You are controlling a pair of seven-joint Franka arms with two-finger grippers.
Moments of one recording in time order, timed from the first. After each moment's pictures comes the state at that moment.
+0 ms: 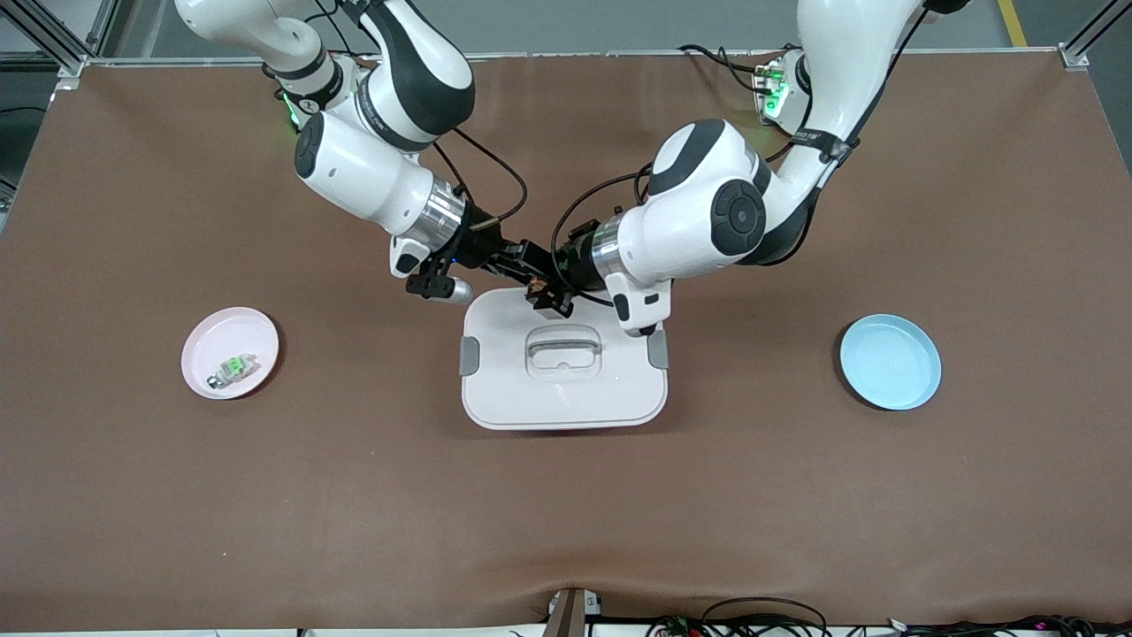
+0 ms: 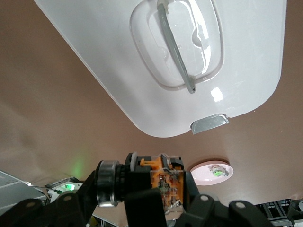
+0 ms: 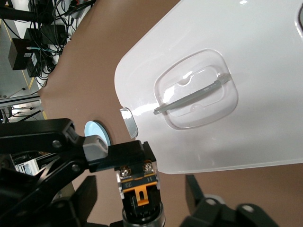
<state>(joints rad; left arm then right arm) -0.37 0.54 -0.37 -1.41 -0.48 2.12 -1.61 0.66 0.22 0.00 -1.91 0.92 2.55 0.39</state>
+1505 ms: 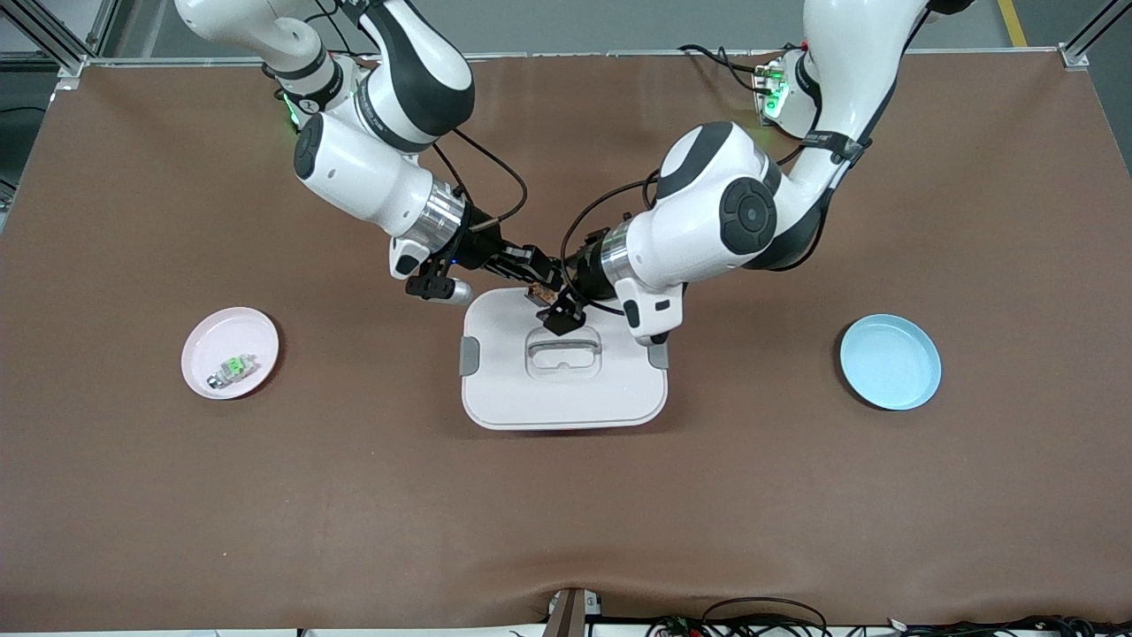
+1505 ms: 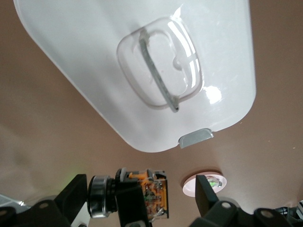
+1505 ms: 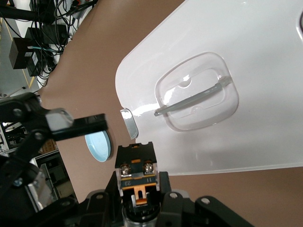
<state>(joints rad) -0.36 0.54 -0.36 -1.38 -0.39 2.12 -1.61 0.66 0.22 -0.01 -1.91 0.92 2.54 0.38</state>
